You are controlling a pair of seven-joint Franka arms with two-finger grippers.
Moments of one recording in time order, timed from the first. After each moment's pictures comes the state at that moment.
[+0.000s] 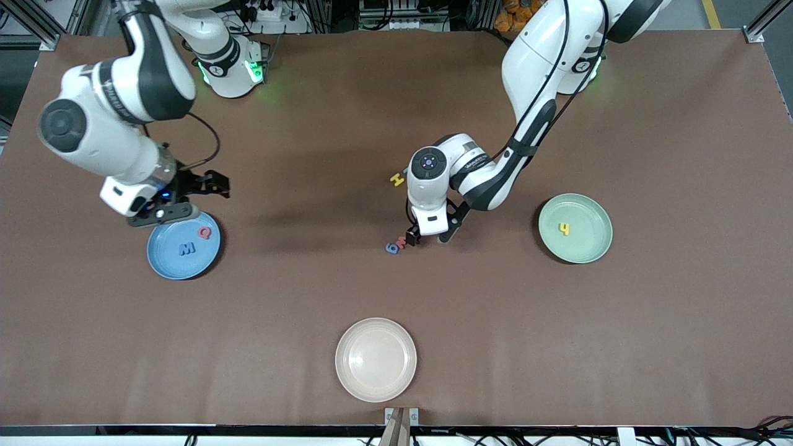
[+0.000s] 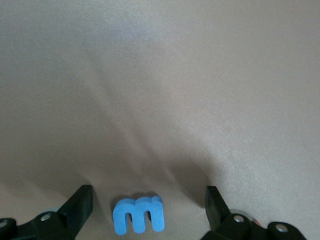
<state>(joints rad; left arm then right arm) -0.56 0.76 -0.22 -1.69 0.31 2.45 -1.93 0.25 0.04 0.01 -2.05 0.10 2.00 0.07</state>
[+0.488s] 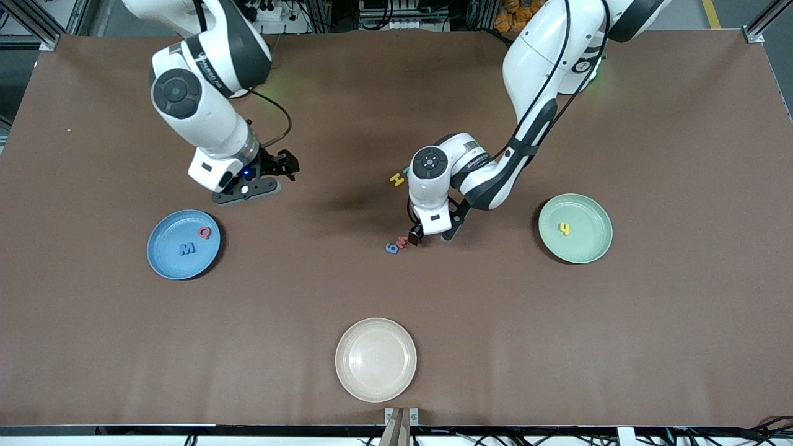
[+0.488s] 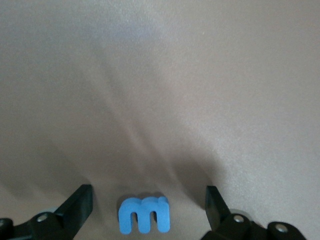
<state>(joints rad) -0.57 0.76 -0.23 -1.70 0.31 2.45 -1.98 0.46 0.04 0.01 -2.06 0.09 2.07 0.18</state>
